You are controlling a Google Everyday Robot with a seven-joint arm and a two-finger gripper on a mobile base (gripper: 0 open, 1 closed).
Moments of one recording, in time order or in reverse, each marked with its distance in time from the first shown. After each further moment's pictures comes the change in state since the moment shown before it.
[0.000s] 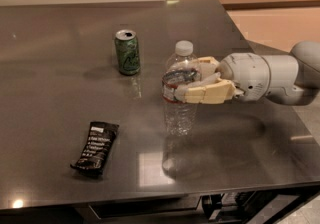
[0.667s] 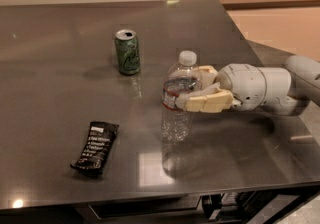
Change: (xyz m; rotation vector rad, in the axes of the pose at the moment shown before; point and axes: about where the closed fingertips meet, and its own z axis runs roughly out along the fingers) arm 0.015 0.005 -0.001 -0.031 -0.075 -0.019
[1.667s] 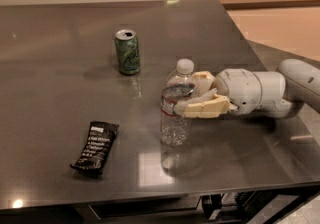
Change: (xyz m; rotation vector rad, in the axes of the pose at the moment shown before) arm 0.014 0.001 0.002 -0.028 0.006 -0.008
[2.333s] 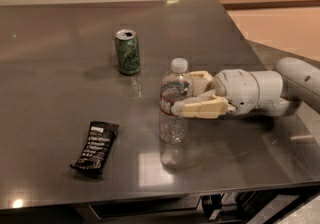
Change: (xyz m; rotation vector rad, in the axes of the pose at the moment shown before) arm 0.006 0.000 0.003 -0.020 0.025 0.010
